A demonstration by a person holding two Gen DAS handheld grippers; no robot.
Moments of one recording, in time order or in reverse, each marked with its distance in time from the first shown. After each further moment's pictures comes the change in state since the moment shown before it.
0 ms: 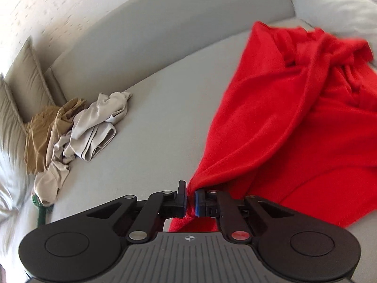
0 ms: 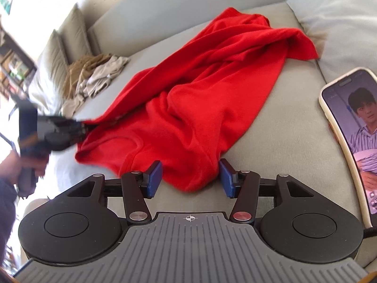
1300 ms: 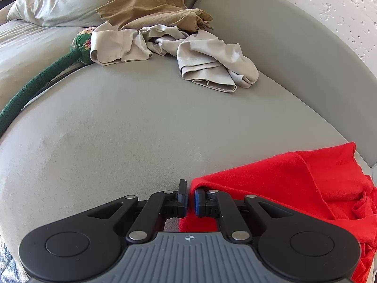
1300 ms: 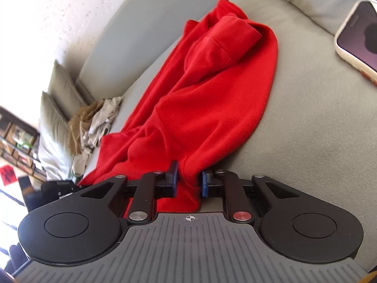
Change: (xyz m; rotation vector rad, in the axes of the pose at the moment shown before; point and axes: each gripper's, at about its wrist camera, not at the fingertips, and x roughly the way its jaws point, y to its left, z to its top) left arm 0.034 0.150 -0.069 -0.877 0.116 -0.042; right arm 0.049 -0.006 -0.003 0.330 -0.130 0.104
